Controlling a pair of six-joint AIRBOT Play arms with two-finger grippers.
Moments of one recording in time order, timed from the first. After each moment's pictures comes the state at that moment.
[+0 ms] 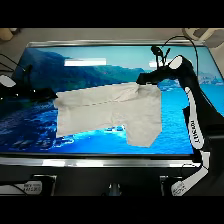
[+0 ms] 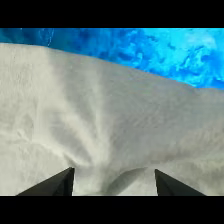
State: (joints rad) left arm 0.18 -1.49 1.33 1.11 -1.18 -1.39; right arm 0.04 -1.82 1.81 -1.03 1.13 1.18
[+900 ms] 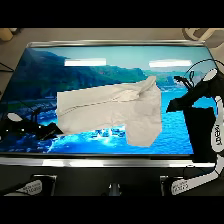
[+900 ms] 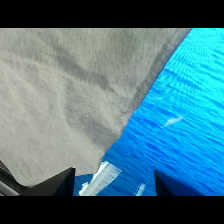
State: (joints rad) left arm 0.28 -1.29 0.69 1.04 -1.15 -1.34; right arm -0.27 -1.73 1.58 -1.19 1.63 0.92
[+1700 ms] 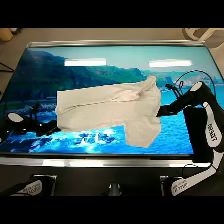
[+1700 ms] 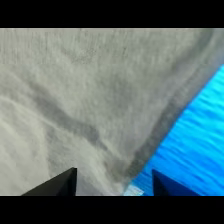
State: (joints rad) left arm 0.25 -1.23 0.68 1.01 -1.04 -1.34; right arm -0.23 -1.81 1.41 -1.09 1.41 0.86
